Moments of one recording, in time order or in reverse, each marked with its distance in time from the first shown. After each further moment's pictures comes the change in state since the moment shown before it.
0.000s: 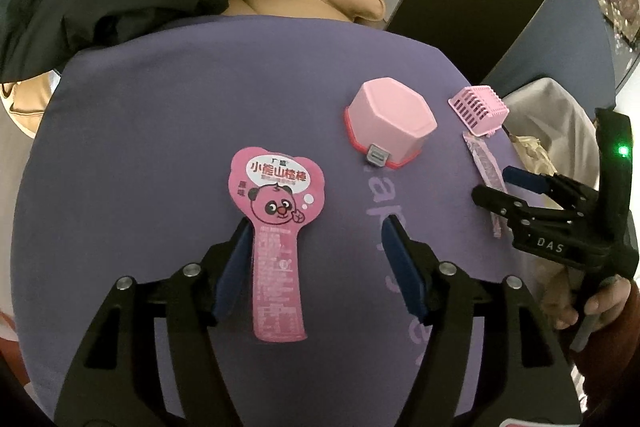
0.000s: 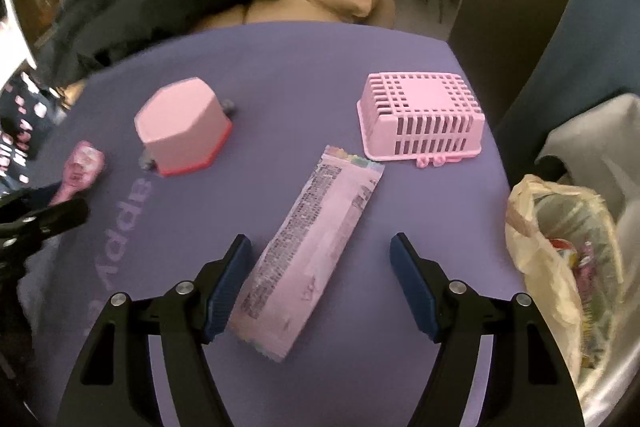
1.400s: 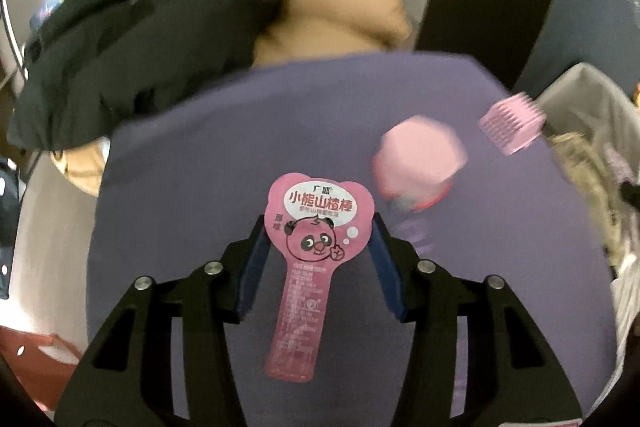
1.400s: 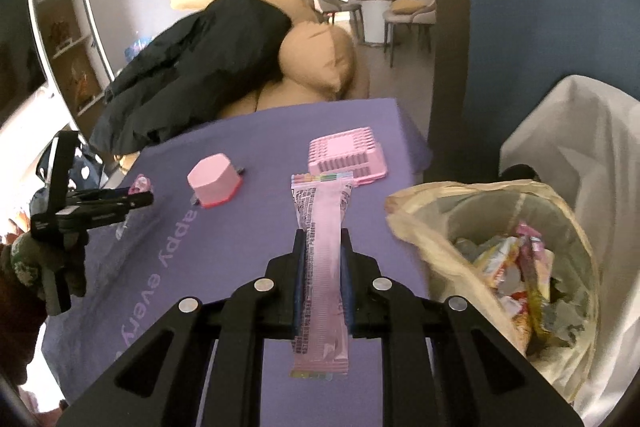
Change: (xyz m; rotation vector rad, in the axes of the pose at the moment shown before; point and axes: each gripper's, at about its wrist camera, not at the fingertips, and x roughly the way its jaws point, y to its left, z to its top) left arm -0.023 -0.029 0.029 0.132 -0.083 0.228; right arm -0.112 -0.103 -0.048 0.136 -0.270 0.182
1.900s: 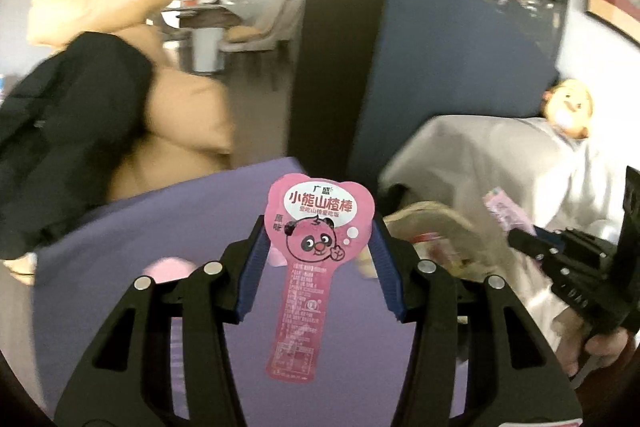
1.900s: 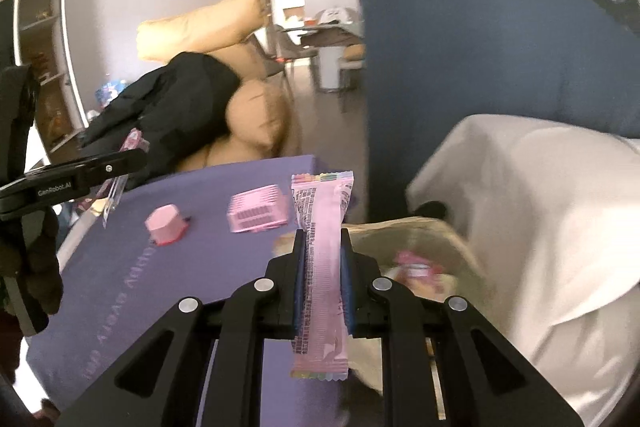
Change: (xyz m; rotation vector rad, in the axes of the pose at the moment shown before) left arm -0.071 -0.196 0.062 0.132 -0.226 -0.281; right arm -0.094 -0.076 0.002 0.023 -0.164 -0.175
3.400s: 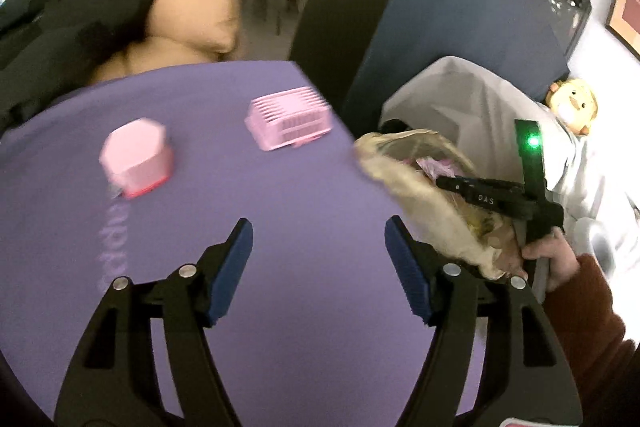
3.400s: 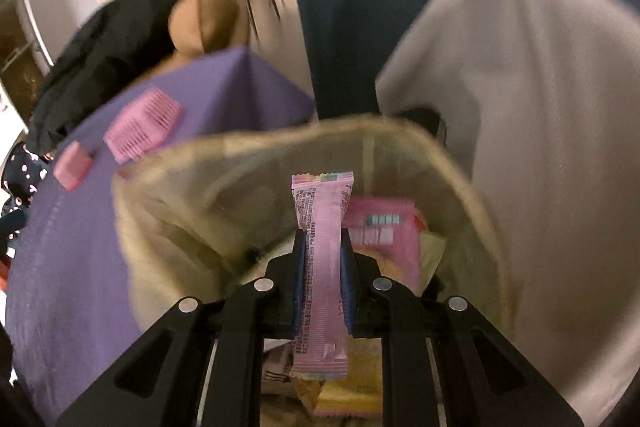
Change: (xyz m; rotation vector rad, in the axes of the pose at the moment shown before) left arm 0.018 0.026 -0.096 -0.173 0.148 -0.022; right arm 0.170 -0.077 -0.054 0.050 0.408 0.068
